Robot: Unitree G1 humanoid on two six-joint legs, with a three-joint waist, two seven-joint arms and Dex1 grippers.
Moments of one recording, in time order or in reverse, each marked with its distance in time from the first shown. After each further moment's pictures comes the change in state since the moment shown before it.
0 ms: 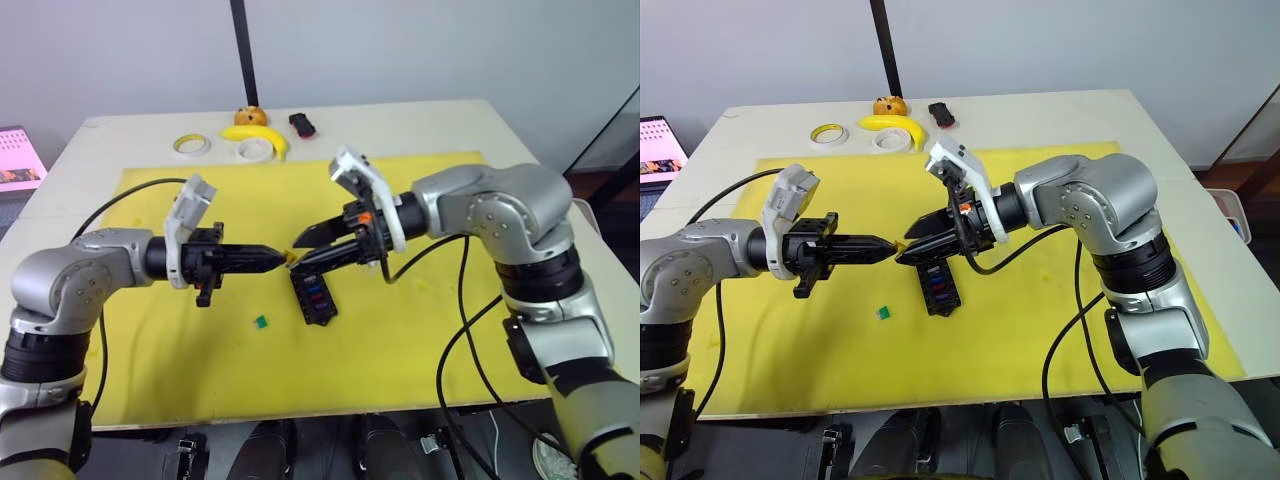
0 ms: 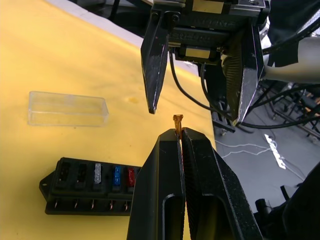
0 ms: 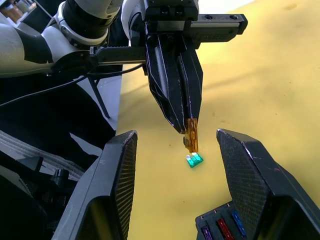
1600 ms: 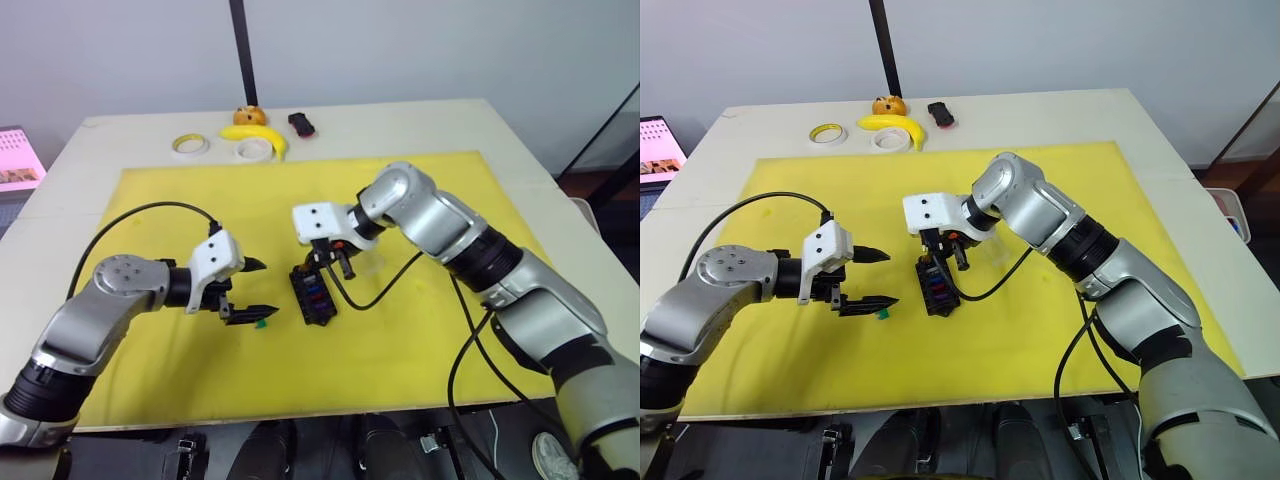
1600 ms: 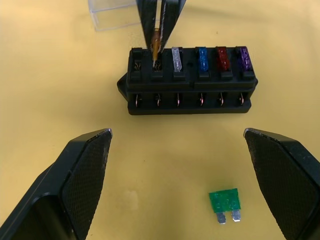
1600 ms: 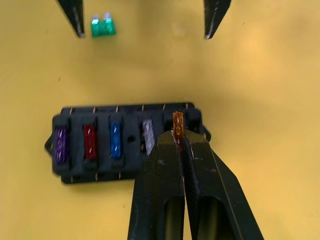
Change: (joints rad) left arm 0.193 0.071 -0.199 -0.084 0.482 -0.431 0.120; right arm -0.129 0.011 0.470 0.380 -0.679 -0.792 0.305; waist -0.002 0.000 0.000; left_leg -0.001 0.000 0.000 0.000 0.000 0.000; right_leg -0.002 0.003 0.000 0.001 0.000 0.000
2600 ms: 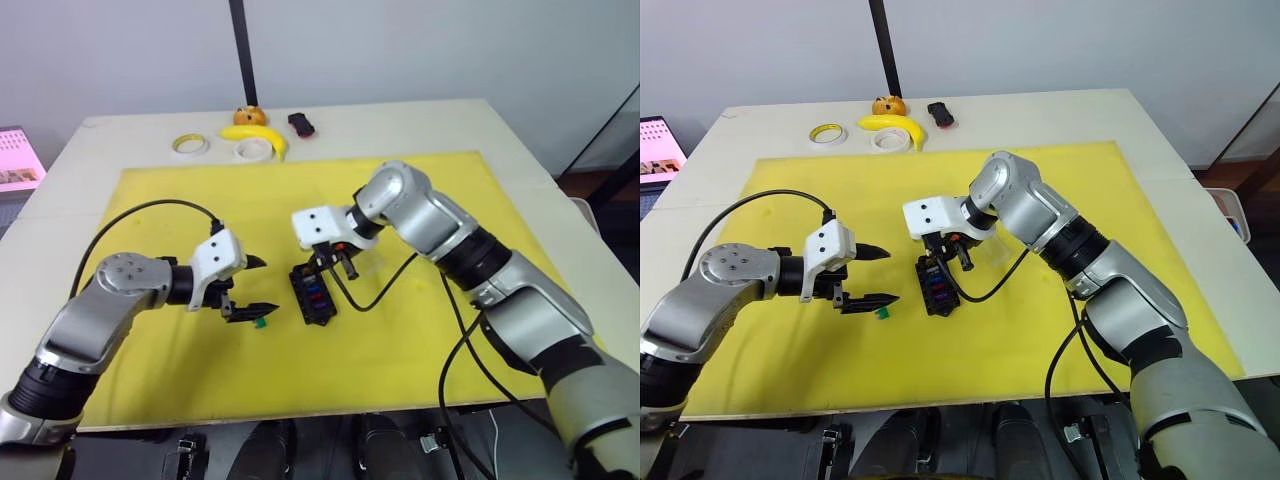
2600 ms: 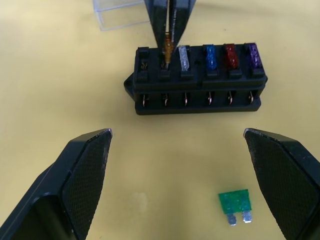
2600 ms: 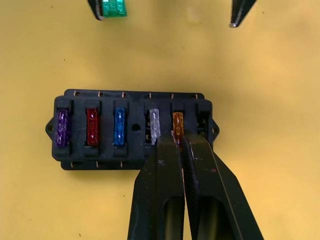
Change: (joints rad) left arm -0.013 -0.013 -0.007 0.009 0.053 -0.011 -0.002; right arm 0.005 0.053 -0.032 0.073 -0.113 -0.078 0.090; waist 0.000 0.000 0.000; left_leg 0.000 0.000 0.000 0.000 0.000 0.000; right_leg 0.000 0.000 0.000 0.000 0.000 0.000
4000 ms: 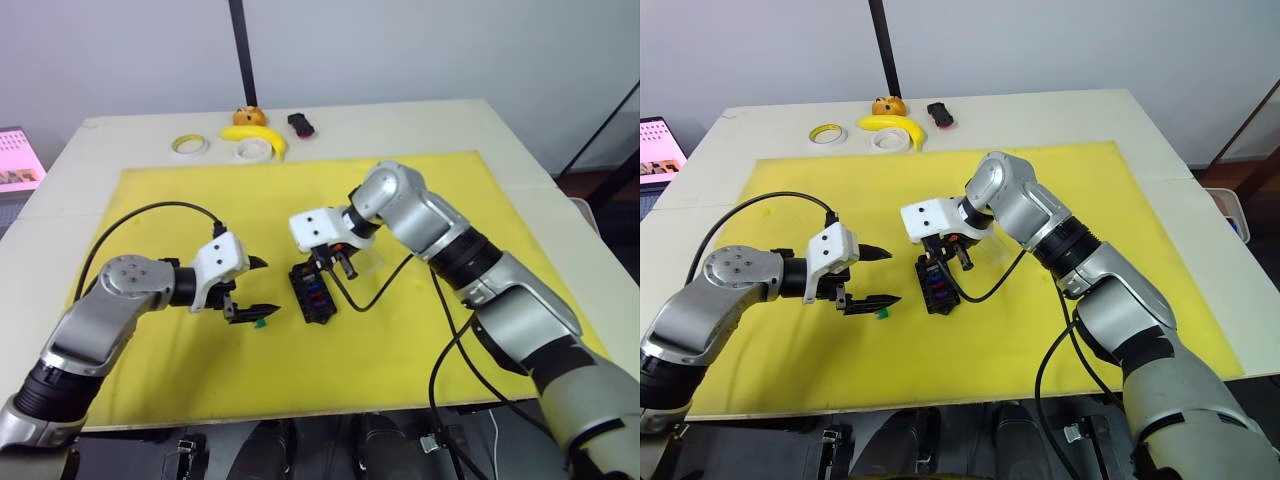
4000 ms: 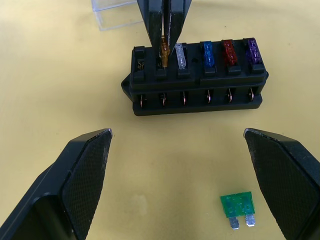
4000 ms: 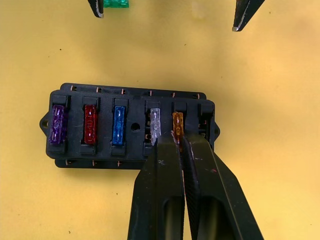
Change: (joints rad) left arm 0.009 -0.020 -0.002 -0.008 0.027 -0.015 0.001; right arm 0.001 0.044 -0.031 0.068 -0.076 -0.086 0.028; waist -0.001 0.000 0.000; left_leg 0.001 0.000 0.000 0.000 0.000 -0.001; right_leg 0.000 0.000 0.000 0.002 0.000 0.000
